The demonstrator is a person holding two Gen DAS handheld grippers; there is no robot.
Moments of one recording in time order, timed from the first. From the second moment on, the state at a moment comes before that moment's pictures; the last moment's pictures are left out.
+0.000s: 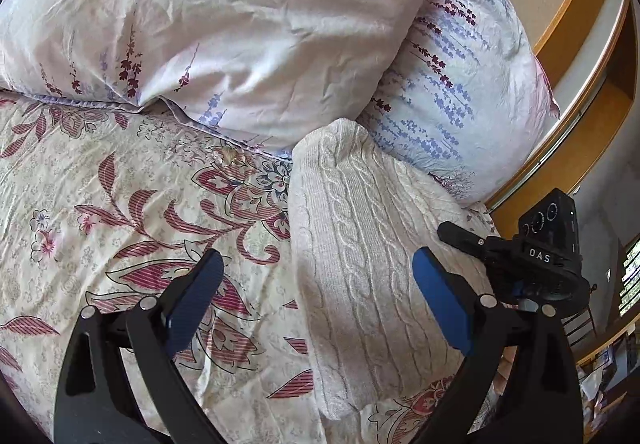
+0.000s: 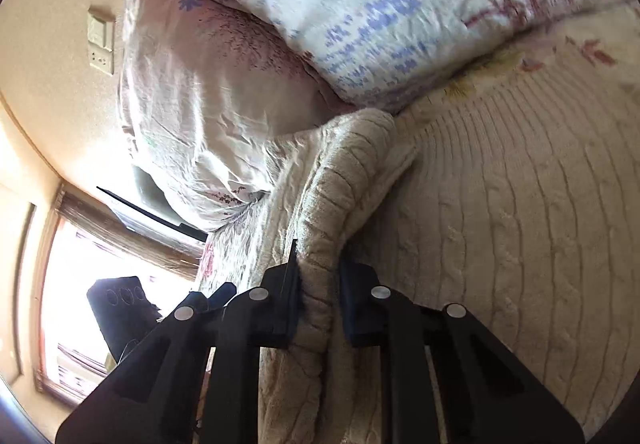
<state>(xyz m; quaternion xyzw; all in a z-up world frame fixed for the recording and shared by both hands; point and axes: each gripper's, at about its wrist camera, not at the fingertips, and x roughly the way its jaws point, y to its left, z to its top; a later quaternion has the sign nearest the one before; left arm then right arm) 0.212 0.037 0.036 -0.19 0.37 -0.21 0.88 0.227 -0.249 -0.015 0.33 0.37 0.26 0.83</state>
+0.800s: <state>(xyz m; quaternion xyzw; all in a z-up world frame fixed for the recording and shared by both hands) 0.194 -0.006 0.043 -0.10 0.36 -0.28 0.88 0.181 -0.368 -0.015 0.29 0.34 0.05 0.89</state>
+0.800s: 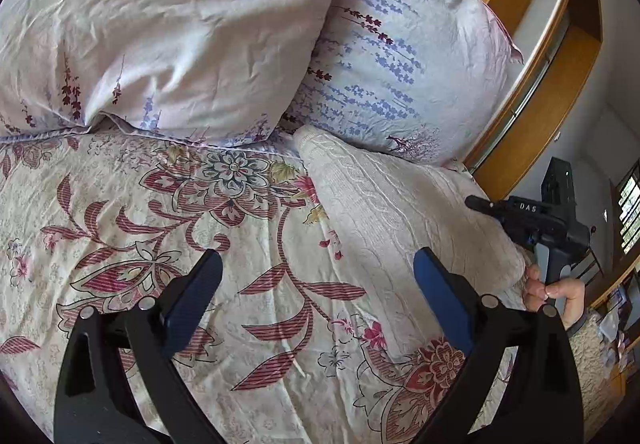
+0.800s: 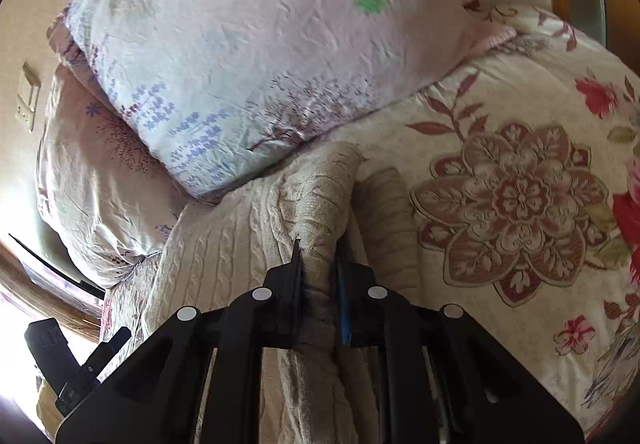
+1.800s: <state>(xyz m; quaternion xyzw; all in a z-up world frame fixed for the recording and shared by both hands) 0.126 -0.072 0.040 0.12 0.33 -0.29 0.89 0.091 -0.382 -0.031 0.32 0.37 0.04 0.87</state>
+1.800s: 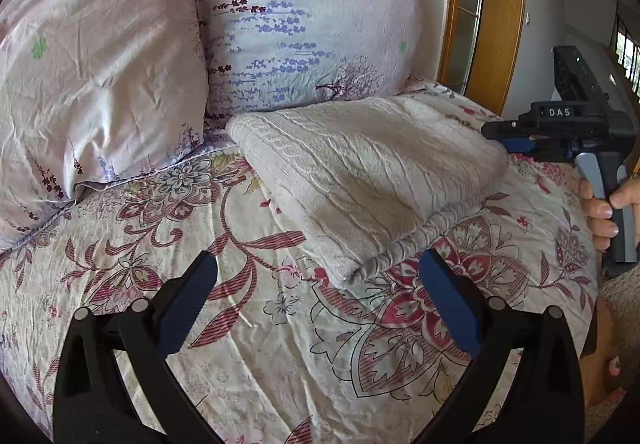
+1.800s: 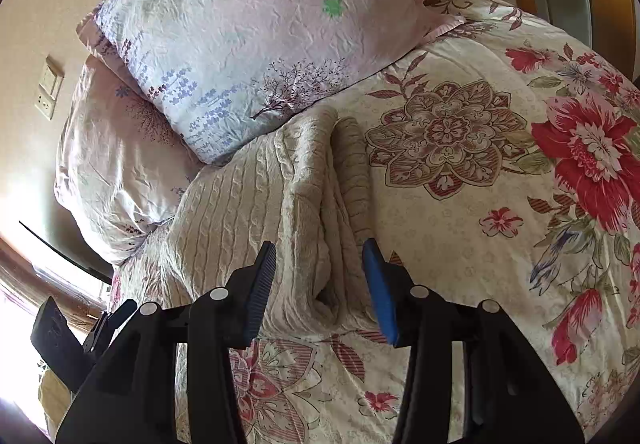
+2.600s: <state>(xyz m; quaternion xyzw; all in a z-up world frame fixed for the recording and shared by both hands) 0.162 -0.077 0.016 0.08 0.41 -0.20 0.89 0.097 -0.361 -0.048 0.27 0.39 0.05 0.88</state>
